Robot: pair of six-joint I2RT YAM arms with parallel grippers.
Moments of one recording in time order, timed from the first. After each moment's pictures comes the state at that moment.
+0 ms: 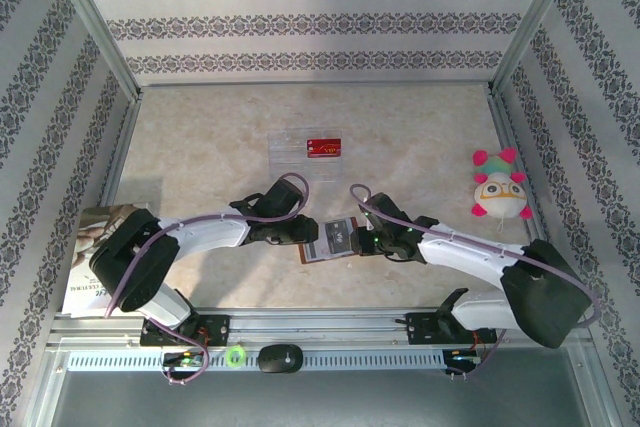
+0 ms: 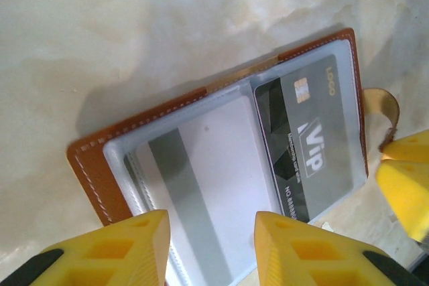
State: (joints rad) left arm -0.73 1.55 0.78 -0.22 0.25 -0.76; right arm 0.71 1.29 0.55 -0.31 -0.11 0.61
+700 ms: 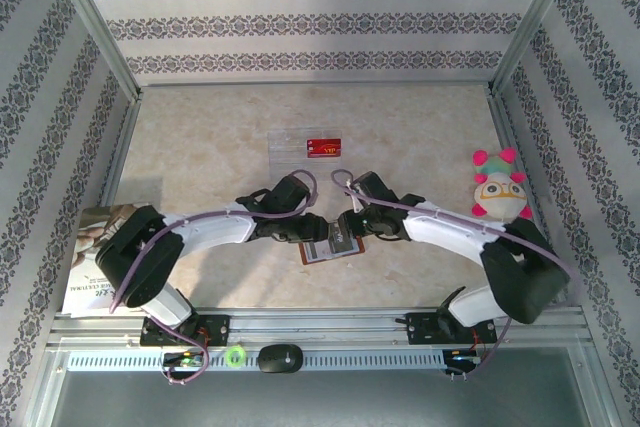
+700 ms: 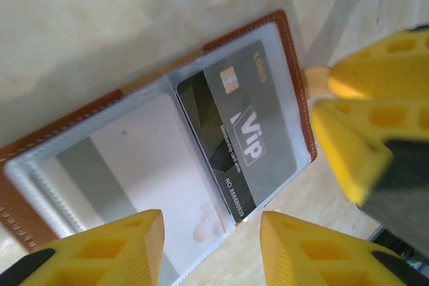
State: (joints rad) left arm -0.75 1.61 0.85 -0.23 0.34 -0.76; right arm 0.67 1.46 0.75 -0.36 -0.12 0.40
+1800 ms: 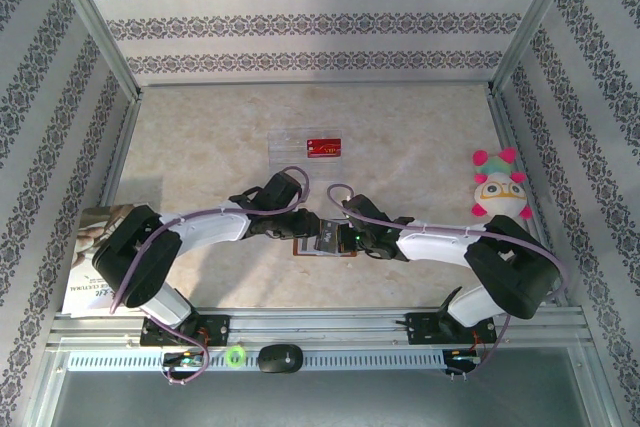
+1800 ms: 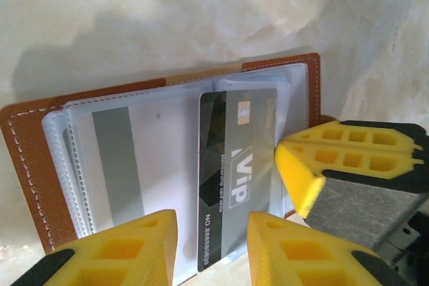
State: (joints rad) left arm -0.69 1.59 0.82 -0.20 0.33 -0.75; right arm 0.80 1.48 0.58 -0.06 -0.04 0.68
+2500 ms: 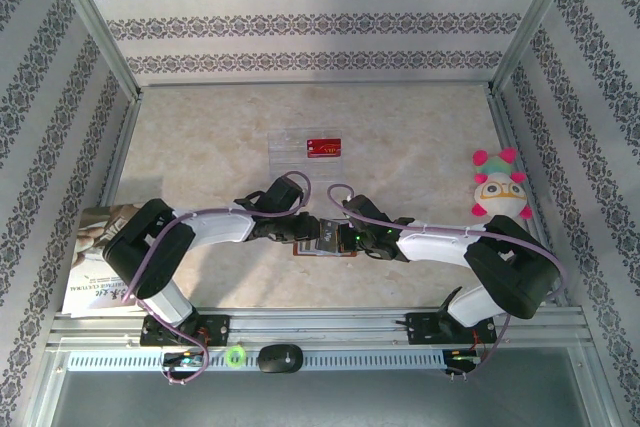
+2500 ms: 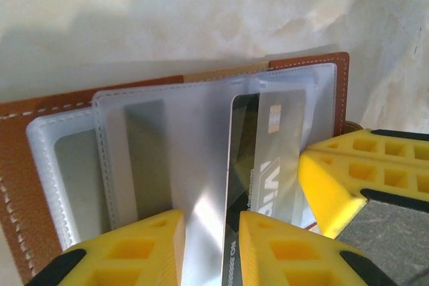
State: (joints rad) left arm -0.69 1.64 0.78 -0.11 0.35 -0.79; right arm 0.80 1.48 0.57 -0.05 -0.04 0.68
